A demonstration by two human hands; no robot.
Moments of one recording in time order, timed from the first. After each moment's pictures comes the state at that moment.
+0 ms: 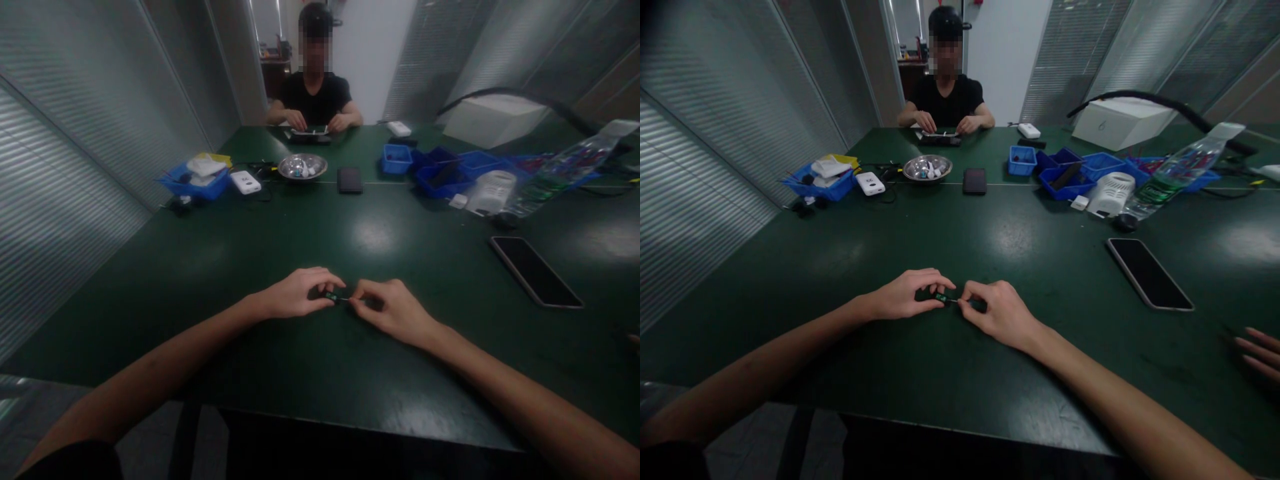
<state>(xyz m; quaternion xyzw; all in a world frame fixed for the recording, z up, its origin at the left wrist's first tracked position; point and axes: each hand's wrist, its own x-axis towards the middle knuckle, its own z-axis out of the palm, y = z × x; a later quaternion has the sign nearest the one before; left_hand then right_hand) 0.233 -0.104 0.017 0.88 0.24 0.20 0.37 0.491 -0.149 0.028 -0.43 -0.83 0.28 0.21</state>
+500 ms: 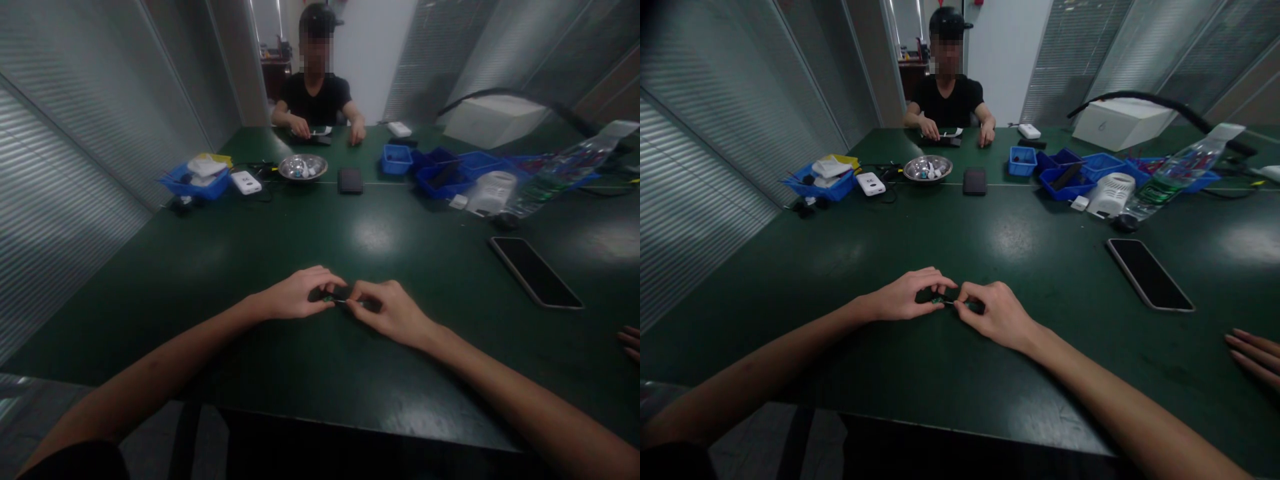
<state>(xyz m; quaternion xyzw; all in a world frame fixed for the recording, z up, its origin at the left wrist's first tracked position) 0.233 -0.106 0.020 0.89 0.23 0.19 0.35 0.486 -0.149 0.027 -0.41 -0.83 0.29 0.23</state>
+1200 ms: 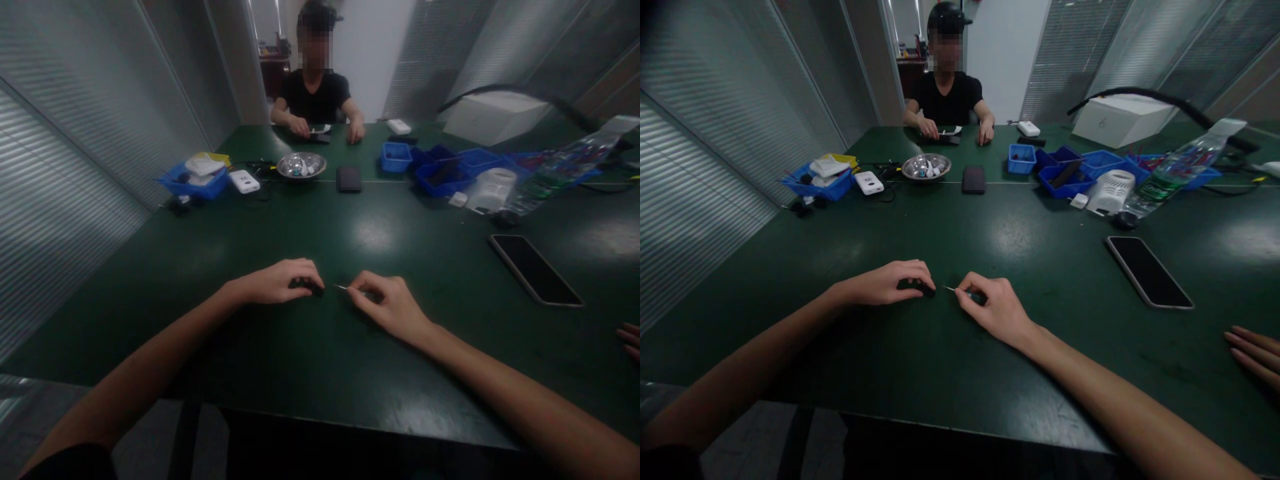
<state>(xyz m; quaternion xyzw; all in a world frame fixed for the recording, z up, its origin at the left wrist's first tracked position) 0.200 -0.084 0.037 0.89 0.21 0.12 0.39 0.486 -0.149 0.021 -0.44 -0.78 0.31 0.30</state>
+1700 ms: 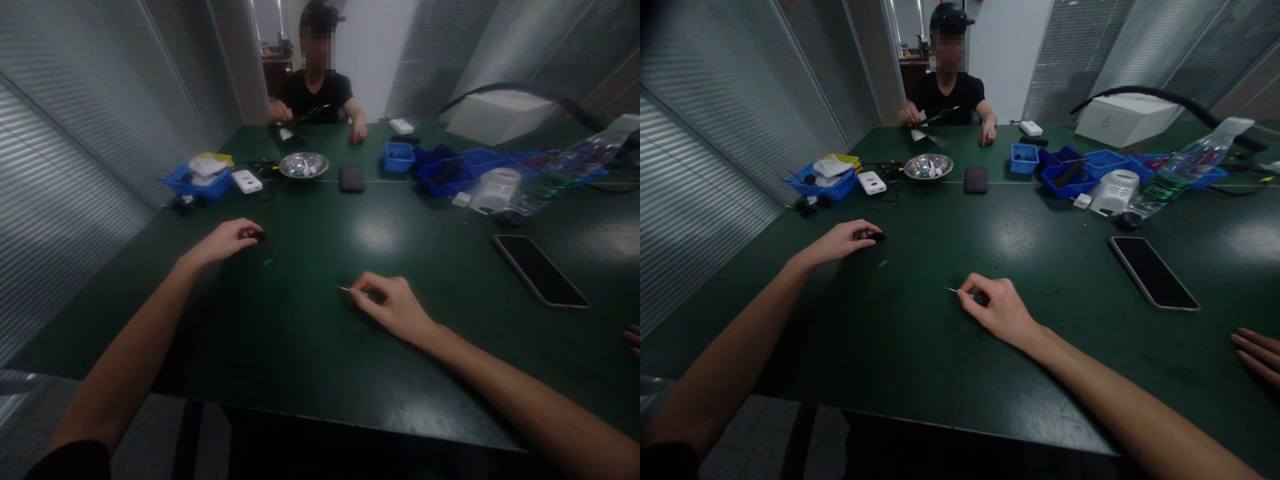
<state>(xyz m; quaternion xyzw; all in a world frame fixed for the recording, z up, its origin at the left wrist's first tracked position) 0.070 -0.008 0.025 0.82 0.52 0.13 0.21 0.488 -0.148 0.020 -0.44 -0.80 0.30 0.29</state>
